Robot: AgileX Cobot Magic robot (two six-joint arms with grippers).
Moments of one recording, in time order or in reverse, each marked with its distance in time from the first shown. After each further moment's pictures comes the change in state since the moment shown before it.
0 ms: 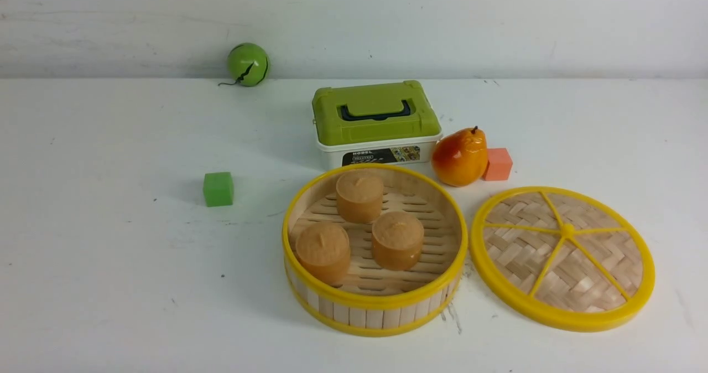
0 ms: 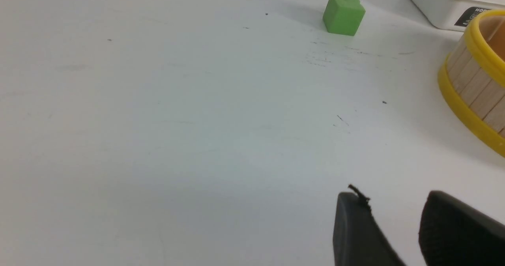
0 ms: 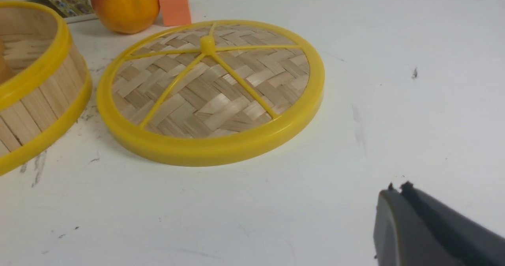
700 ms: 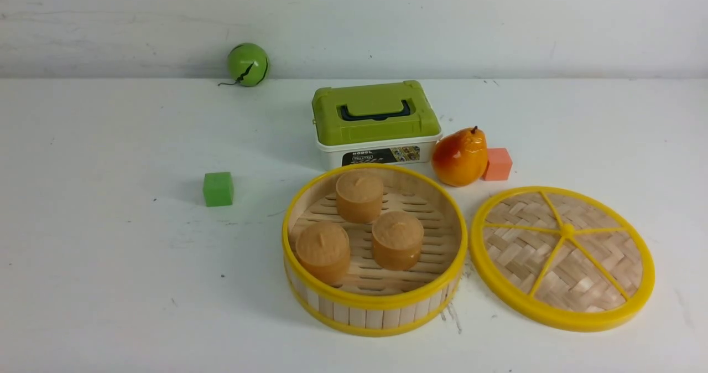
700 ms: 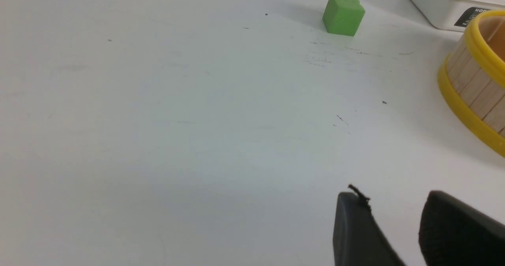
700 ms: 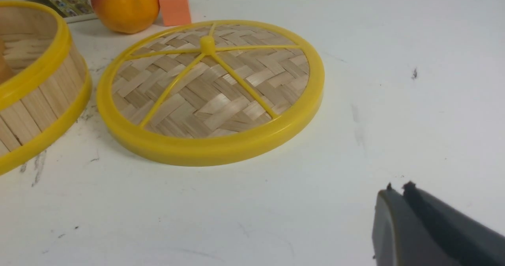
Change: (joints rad) right arm 0.000 0.000 0.000 0.001 0.000 -0.001; left arm 0.000 0.000 0.000 0.000 0.000 0.000
